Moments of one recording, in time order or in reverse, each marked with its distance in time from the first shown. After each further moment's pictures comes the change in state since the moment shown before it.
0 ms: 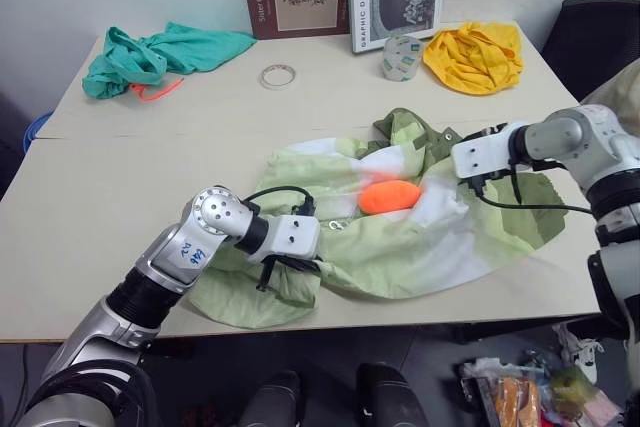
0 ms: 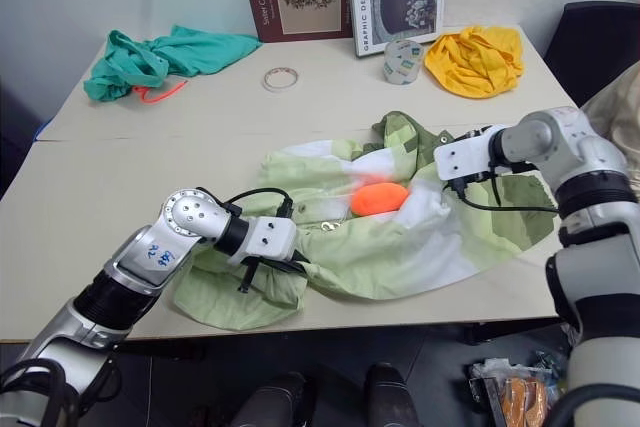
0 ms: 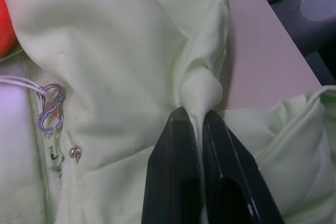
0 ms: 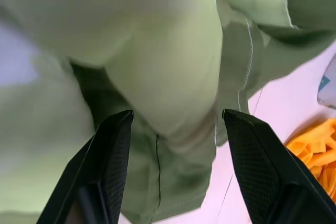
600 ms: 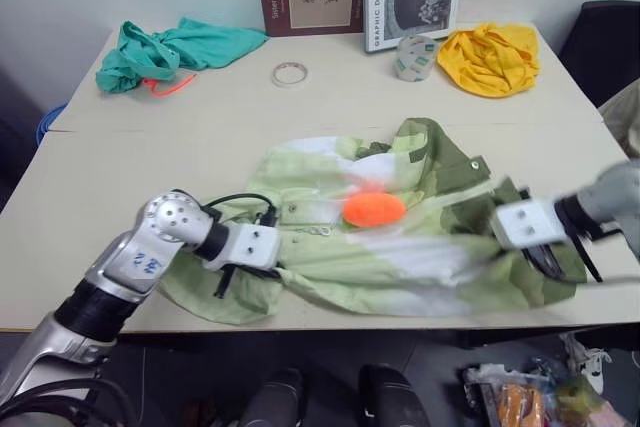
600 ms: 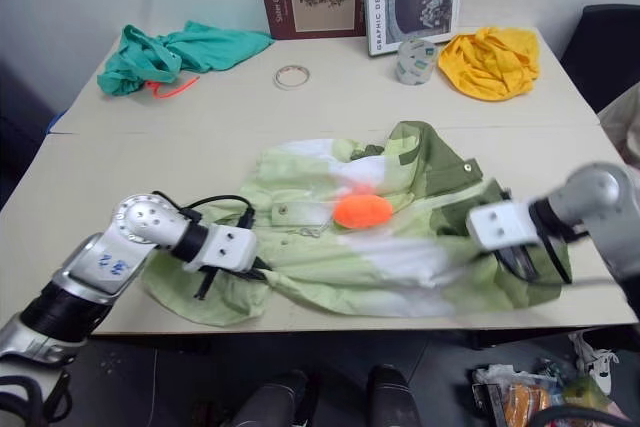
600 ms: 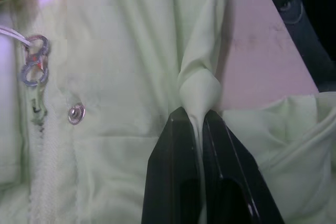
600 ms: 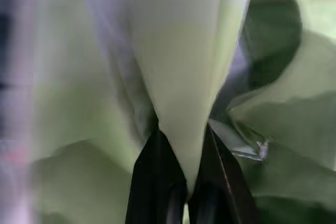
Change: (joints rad) left arm 0.129 0.226 0.101 -0.001 -0.045 -0.173 -0.114; right arm 1.007 -0.509 -0.404 -1.244 0.684 0.627 0.583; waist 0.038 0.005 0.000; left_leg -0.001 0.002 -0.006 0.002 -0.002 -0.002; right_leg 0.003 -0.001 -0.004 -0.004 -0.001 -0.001
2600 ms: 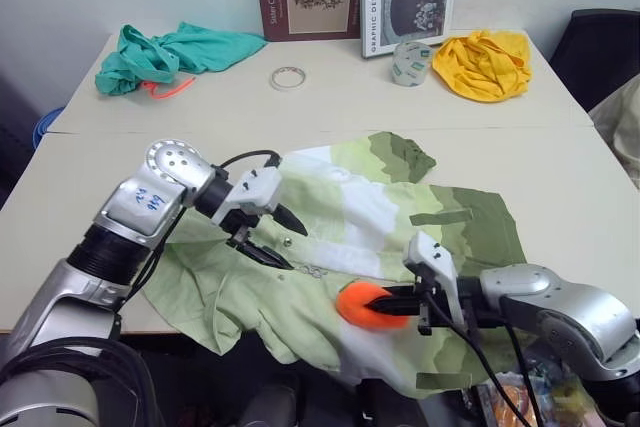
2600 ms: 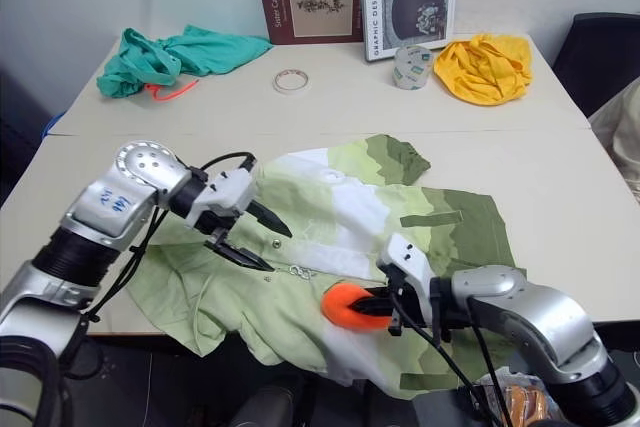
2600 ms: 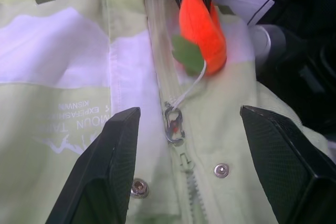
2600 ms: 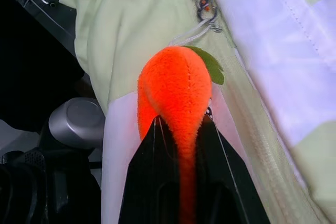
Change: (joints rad) left arm -0.299 -0.144 -0.084 0.266 -0.228 0.133 -0.155; right arm 0.030 0.474 0.016 -0.467 0.613 0.975 -0.705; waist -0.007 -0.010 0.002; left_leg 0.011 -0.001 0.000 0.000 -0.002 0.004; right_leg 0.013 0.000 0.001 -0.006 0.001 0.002
